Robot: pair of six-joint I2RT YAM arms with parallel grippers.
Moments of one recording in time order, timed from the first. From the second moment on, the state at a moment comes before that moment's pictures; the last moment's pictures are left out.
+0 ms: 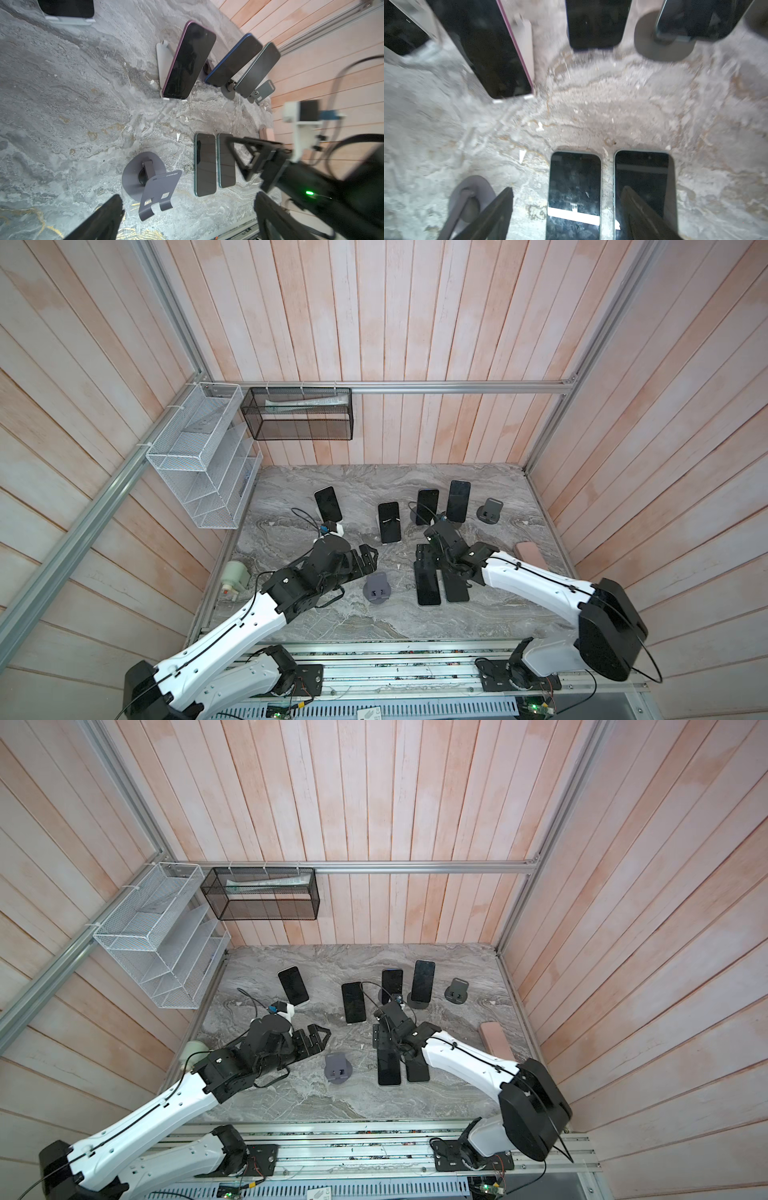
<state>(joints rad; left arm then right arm) -0.77 1.03 0.87 -0.56 -0.11 -0.94 0.76 1.37 0.95 -0.47 0.26 0.61</state>
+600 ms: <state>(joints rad) -1.02 1.58 1.15 -0.84 -0.41 -1.08 0.67 0.96 0.67 -0.49 0.19 0.55</state>
